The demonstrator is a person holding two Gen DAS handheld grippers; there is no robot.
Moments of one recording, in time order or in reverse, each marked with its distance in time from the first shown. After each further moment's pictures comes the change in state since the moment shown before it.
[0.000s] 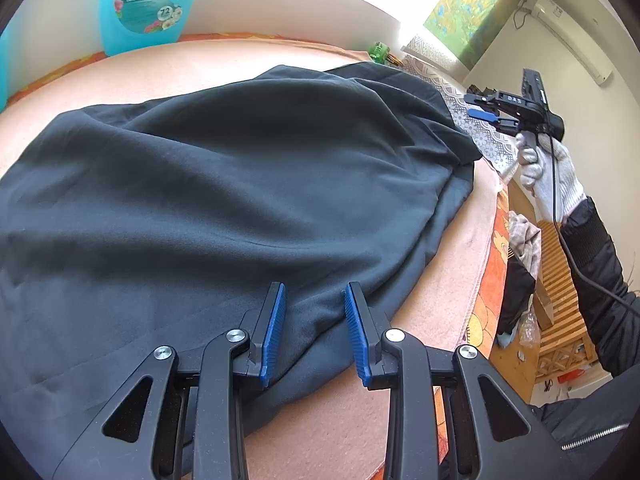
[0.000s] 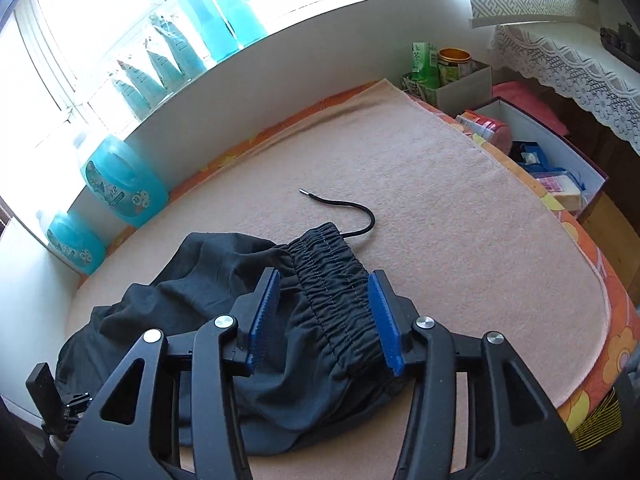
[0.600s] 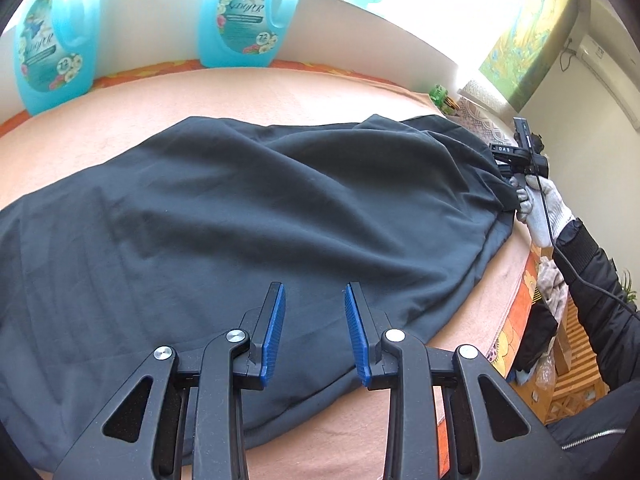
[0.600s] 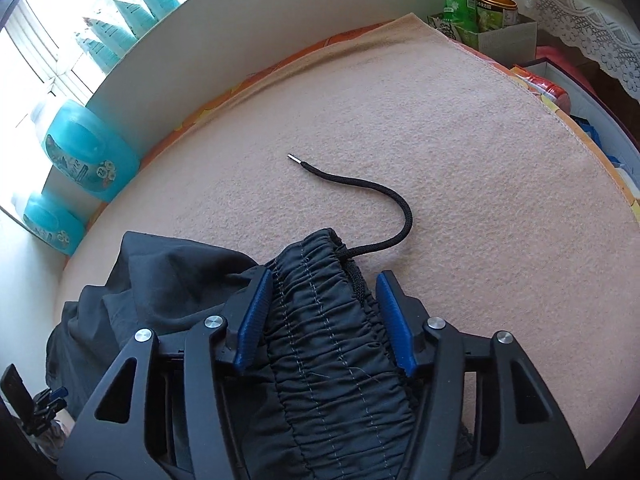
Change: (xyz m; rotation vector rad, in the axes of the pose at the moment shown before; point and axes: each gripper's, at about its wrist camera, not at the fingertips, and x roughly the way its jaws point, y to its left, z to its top) left arm -0.059 0.053 -0.014 -0.147 -0.100 0.144; right arm 0.087 0.004 0.004 -0.022 0.117 0.018
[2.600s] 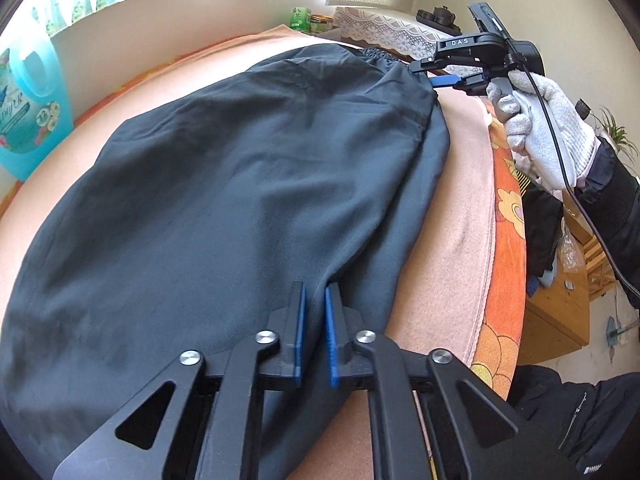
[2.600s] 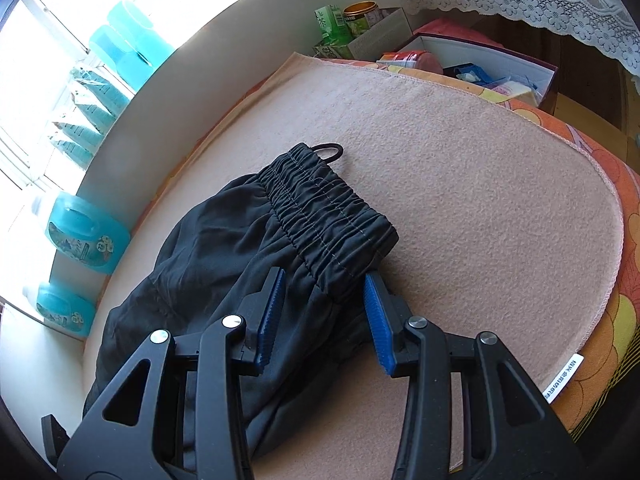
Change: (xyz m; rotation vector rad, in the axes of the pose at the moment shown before) left arm 0.108 -0.162 0.023 0.529 0.154 -0.069; right arm -0.082 -0.041 -0.068 0.337 -0.153 -0.064
